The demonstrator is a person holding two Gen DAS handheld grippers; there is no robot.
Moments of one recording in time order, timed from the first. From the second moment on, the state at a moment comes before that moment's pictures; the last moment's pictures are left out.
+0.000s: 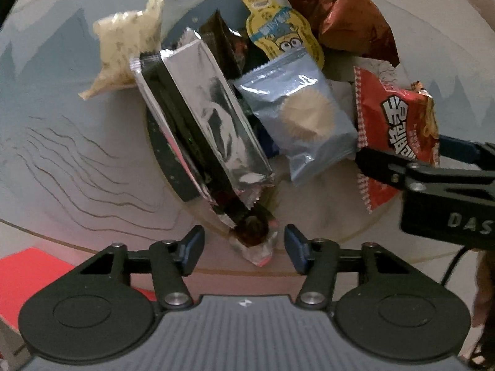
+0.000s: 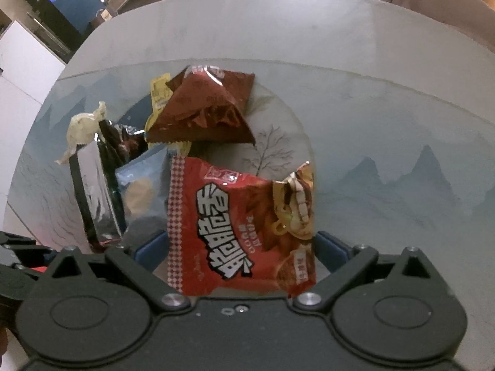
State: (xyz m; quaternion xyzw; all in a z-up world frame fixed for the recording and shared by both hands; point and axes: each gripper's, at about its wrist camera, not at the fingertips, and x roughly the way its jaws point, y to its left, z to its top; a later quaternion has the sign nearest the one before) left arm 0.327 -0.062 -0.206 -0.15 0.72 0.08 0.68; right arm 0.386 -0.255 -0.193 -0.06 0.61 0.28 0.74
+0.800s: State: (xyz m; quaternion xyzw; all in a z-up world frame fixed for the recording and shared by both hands) left arm 0.321 -0.051 -0.191 -0.16 0.69 0.09 0.70; right arm 0.372 -0.279 -0.188 -0.03 0.59 0.26 0.76
